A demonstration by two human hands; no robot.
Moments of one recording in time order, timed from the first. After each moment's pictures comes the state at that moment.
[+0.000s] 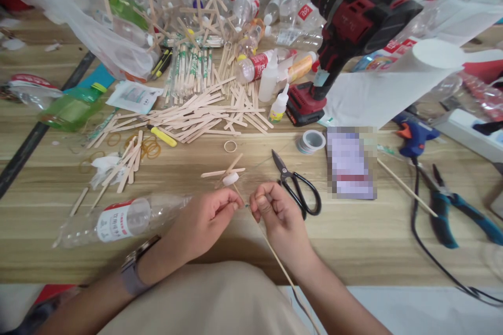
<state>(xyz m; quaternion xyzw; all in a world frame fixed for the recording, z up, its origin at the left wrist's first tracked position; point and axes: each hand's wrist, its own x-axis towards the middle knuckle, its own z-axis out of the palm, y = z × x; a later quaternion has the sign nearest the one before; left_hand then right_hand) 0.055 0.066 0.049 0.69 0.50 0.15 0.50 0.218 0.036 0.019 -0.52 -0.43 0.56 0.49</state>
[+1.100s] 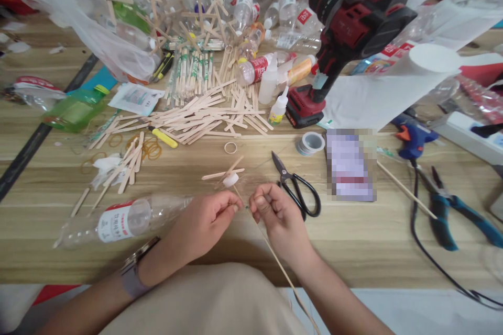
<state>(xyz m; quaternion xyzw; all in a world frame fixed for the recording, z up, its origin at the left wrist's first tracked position) 0.052 0.065 0.048 0.72 0.50 0.15 0.46 0.224 0.038 0.014 -0.51 -0.45 0.56 0.46</state>
